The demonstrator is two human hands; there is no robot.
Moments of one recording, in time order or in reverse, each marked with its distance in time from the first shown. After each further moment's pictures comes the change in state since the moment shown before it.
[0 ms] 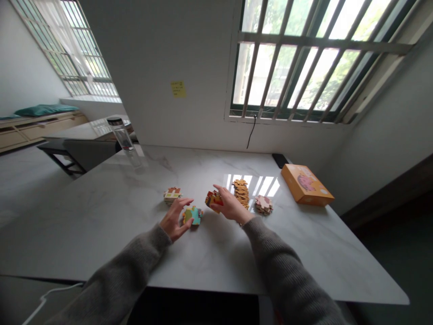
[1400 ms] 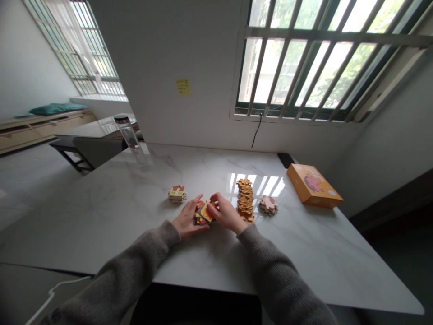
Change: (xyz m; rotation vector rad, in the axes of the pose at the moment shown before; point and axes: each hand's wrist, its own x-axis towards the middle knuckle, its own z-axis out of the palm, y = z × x) left_hand 0.002 -0.008 0.028 -0.073 -0.256 -0.266; right_hand -0.008 -0.026 0.037 0.218 0.016 0.141
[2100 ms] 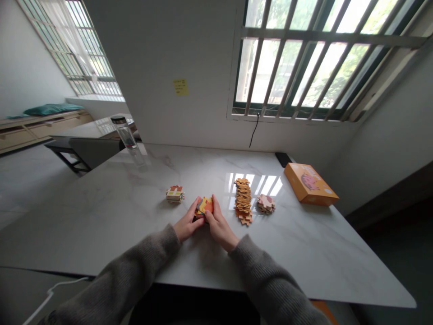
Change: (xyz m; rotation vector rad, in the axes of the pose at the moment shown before) left_hand -0.004 0.005 0.022 -0.441 -0.028 -0.172; right_hand -0.032 -0.005 0.034 0.378 0.105 0.146
